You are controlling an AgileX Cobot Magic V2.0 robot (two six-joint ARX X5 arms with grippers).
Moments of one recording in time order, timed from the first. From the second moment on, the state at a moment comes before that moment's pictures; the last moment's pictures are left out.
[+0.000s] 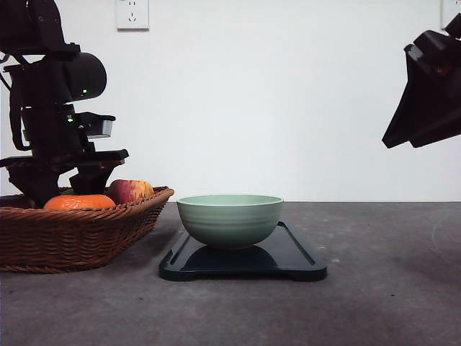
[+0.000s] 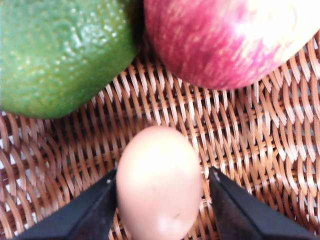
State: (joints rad) left_arx -0.23 1.85 1.32 -0.66 0.02 0.01; right_arx 0.48 0.83 0.52 -0.26 -0.05 0.00
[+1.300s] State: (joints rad) left_arx -0.38 1.63 1.37 -0.55 0.38 -0.04; right_arx 0.48 0.83 0.52 -0.26 -0.03 0.00
